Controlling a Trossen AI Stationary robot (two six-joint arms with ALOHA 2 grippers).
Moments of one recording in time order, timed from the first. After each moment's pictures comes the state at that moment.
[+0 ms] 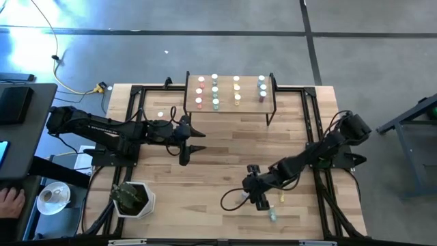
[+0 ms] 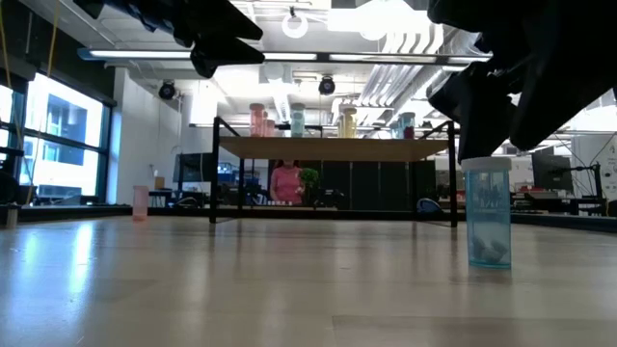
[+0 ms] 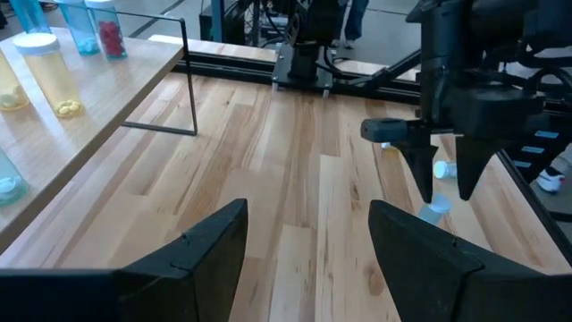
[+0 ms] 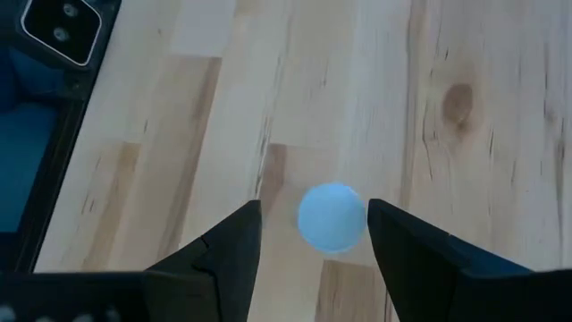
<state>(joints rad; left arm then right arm) 0.04 1.13 0.69 0.07 -0.13 -0.15 0.49 1.64 0.95 -0.26 0.05 0.33</state>
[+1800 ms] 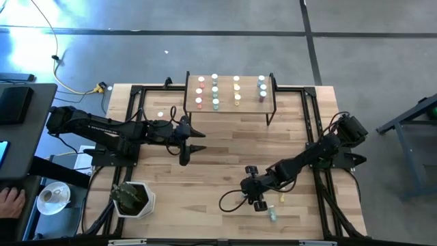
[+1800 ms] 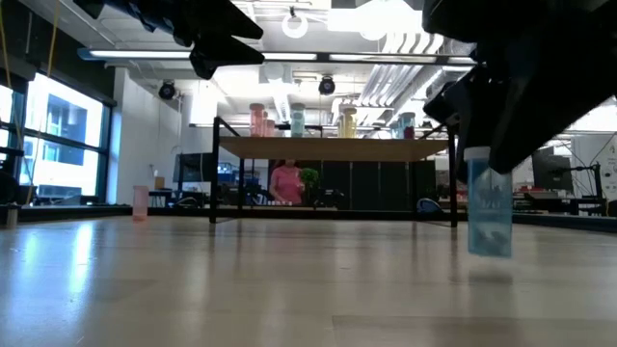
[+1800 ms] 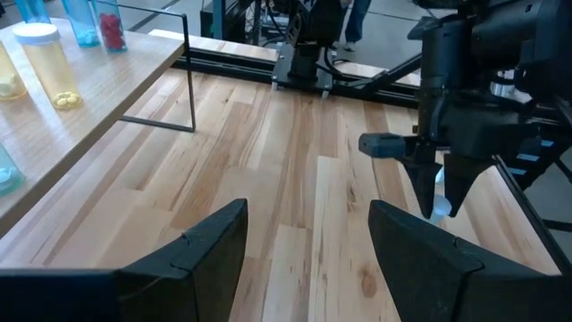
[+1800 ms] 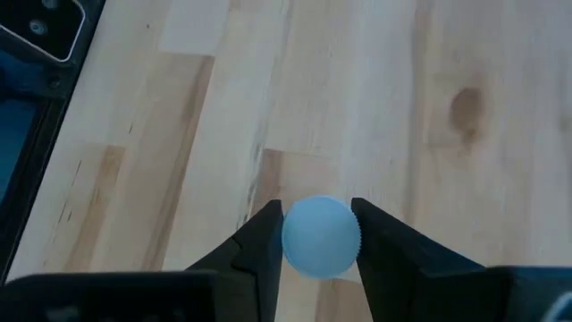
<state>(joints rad) 0.04 1.13 0.69 0.07 -0.13 -0.18 0.50 1.68 0.95 -0.21 0.06 0.32</state>
